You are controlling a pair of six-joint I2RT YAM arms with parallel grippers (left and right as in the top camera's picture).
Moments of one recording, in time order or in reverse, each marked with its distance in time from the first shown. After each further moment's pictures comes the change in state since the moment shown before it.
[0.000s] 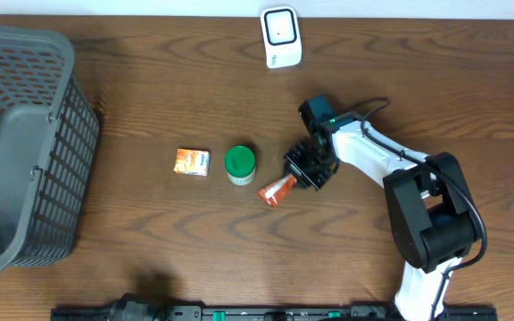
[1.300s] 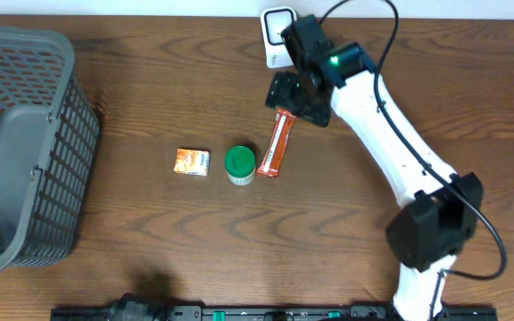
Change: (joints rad) left arm 0.000 0.000 0.000 0.000 0.000 0.000; right arm 0.053 0.052 0.755 -0.516 0.397 -0.347
